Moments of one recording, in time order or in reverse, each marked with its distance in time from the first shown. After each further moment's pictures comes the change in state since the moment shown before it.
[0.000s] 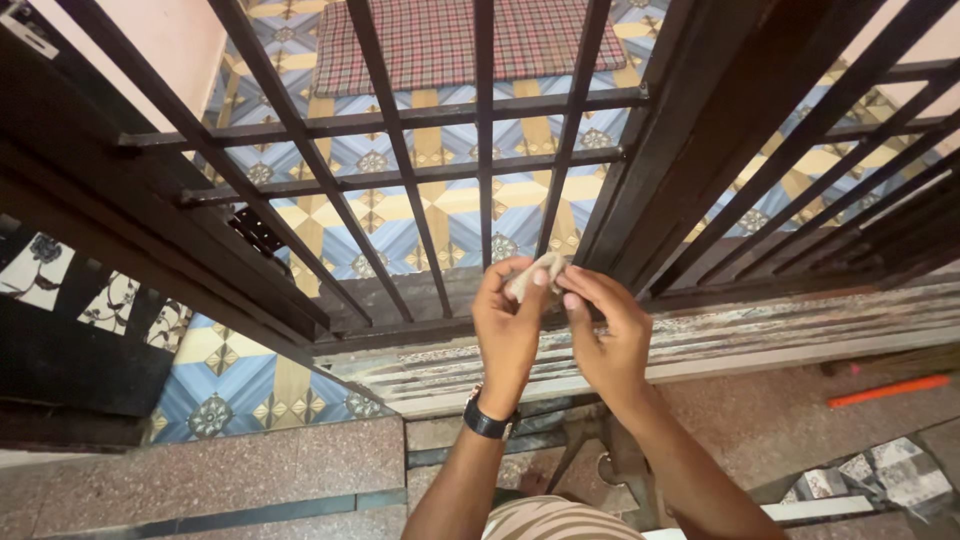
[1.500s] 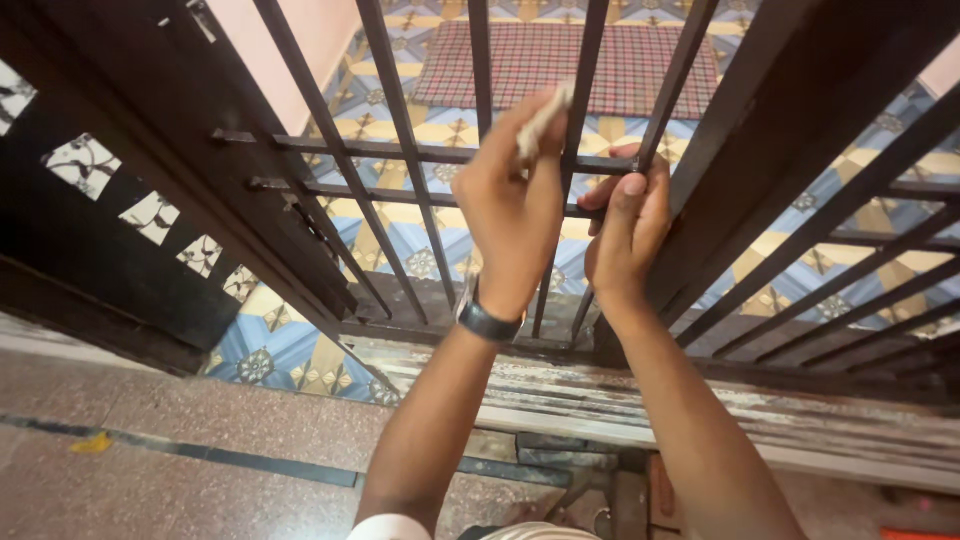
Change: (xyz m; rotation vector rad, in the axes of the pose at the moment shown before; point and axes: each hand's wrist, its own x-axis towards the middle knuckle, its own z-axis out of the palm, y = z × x) left_hand 0.089 0.154 0.147 0.669 0.275 0.849; right_hand 0.159 0.006 -0.001 0.526 0.080 -0.025
